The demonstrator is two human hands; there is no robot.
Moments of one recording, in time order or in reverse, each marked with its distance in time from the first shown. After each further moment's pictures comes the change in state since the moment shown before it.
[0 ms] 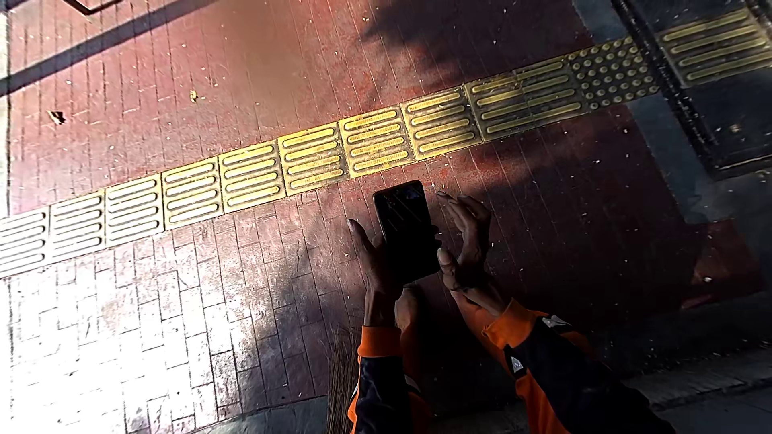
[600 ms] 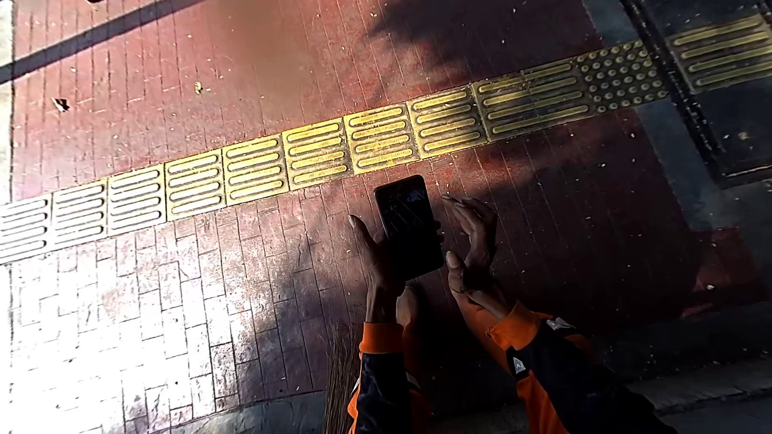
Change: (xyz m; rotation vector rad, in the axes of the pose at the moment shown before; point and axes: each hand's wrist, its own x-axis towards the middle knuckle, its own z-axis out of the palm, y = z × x) left_hand 0.001 0.002 -0.002 -0.041 -0.025 0.020; right_hand -0.003 -0.001 -0.002 0.012 -0.010 -0.040
